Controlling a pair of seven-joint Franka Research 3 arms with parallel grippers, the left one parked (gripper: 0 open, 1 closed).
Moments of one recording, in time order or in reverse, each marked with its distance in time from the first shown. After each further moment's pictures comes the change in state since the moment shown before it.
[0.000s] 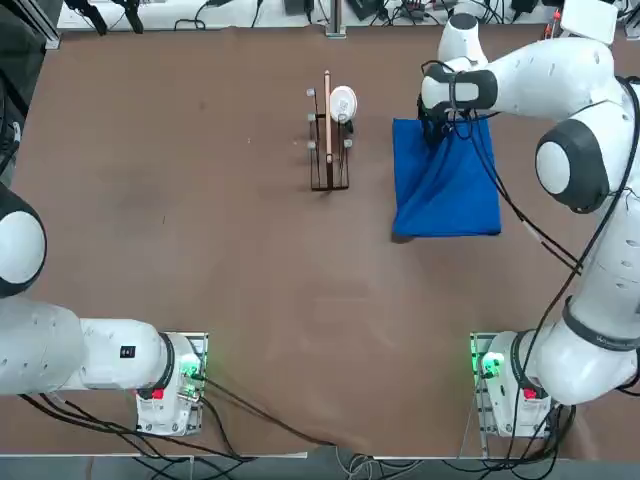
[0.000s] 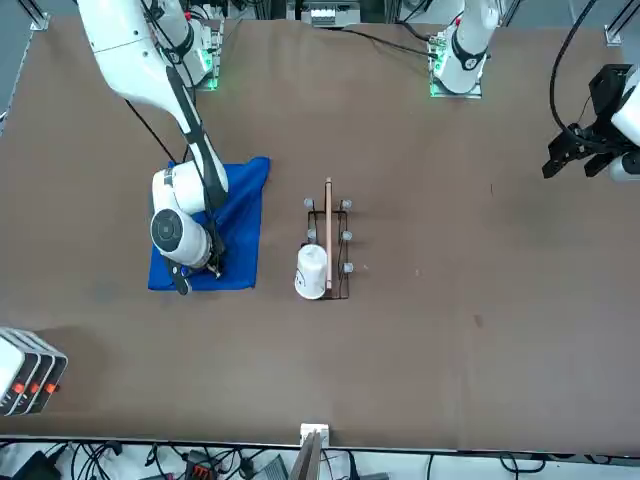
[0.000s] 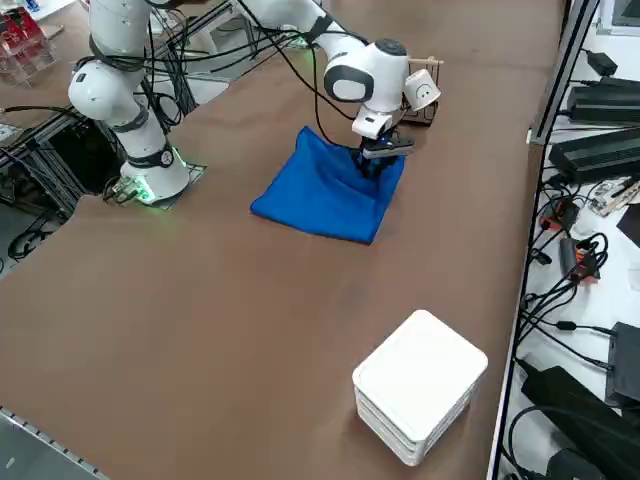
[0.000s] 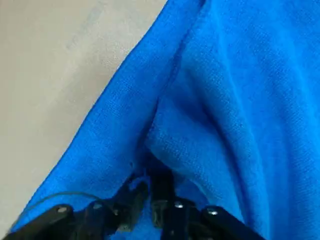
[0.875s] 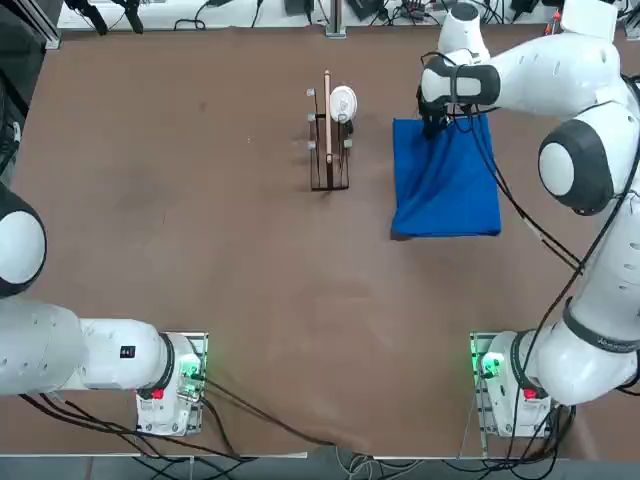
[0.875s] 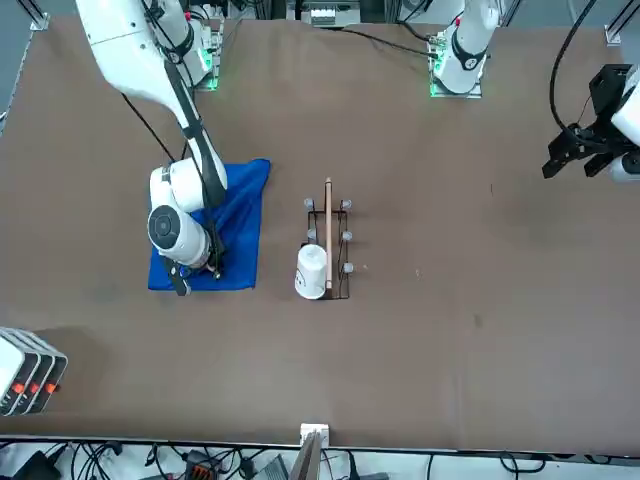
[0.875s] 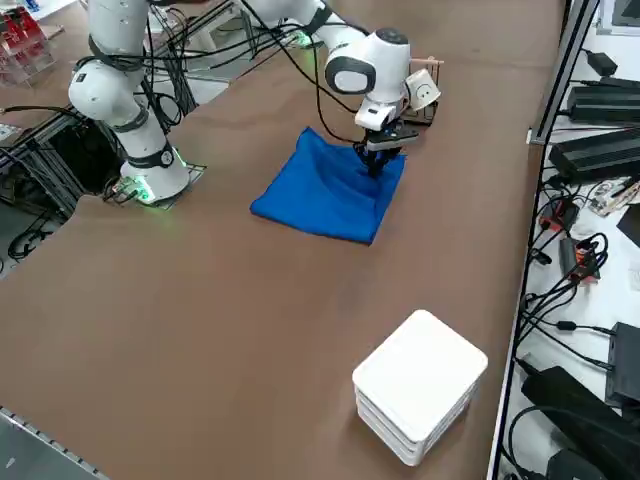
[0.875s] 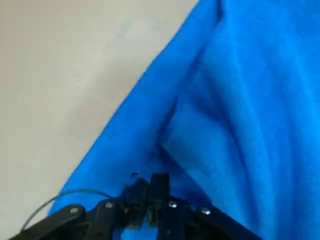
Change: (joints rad) arm 0.008 -0.021 0.005 0.029 -0.001 -0.003 -0.008
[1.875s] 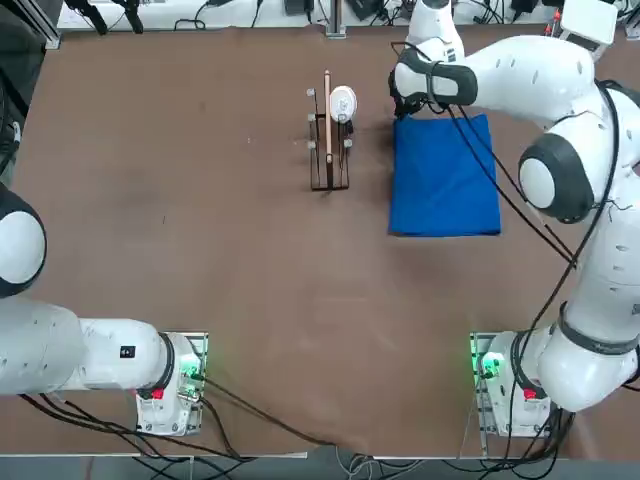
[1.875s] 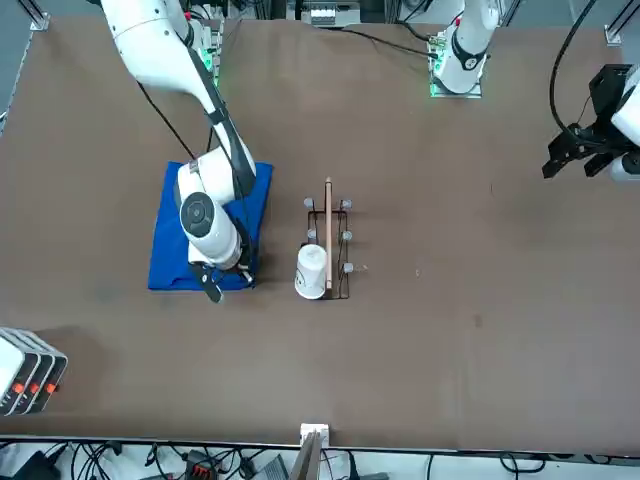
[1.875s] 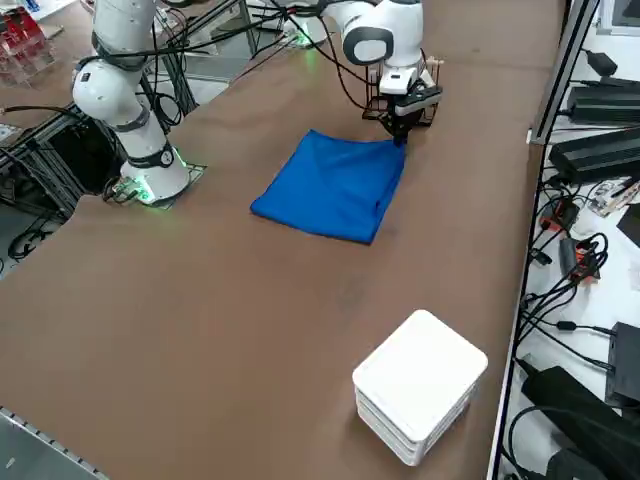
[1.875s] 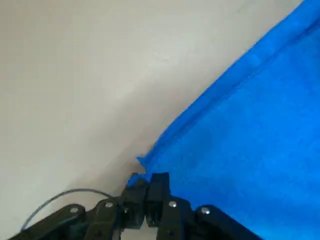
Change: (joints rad) arm 0.108 0.073 0.008 0.190 0.000 0.006 -0.039
